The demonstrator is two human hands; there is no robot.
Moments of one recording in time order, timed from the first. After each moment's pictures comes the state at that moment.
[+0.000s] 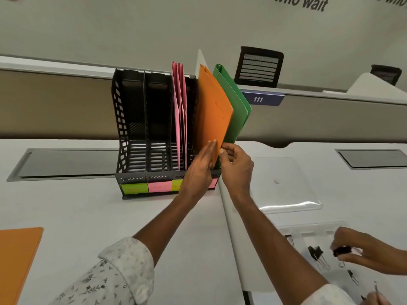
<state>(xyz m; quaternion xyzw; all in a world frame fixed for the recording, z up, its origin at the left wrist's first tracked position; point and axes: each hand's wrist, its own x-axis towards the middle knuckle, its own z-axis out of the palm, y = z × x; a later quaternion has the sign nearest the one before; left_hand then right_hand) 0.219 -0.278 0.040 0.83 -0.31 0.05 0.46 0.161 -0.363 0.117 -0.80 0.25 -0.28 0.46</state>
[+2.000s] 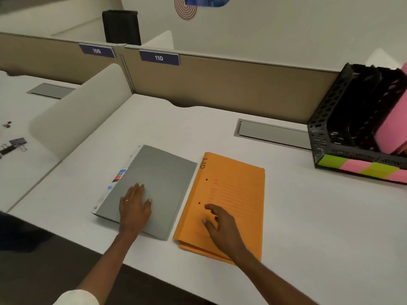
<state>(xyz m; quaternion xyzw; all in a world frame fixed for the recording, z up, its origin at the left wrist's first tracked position) 0.009 0.533 -0.037 0.96 0.18 0.03 0.22 -0.023 0.243 0.004 -0.87 -0.06 0.10 0.47</state>
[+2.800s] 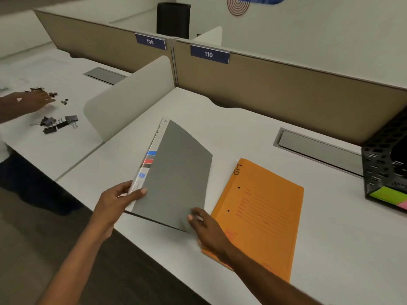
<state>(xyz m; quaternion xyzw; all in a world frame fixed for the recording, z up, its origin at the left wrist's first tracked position) -0.064 0.611 0.079 0.75 0.31 0.05 0.59 -0.012 0.343 0.009 -0.78 -0.11 0.32 0.52</state>
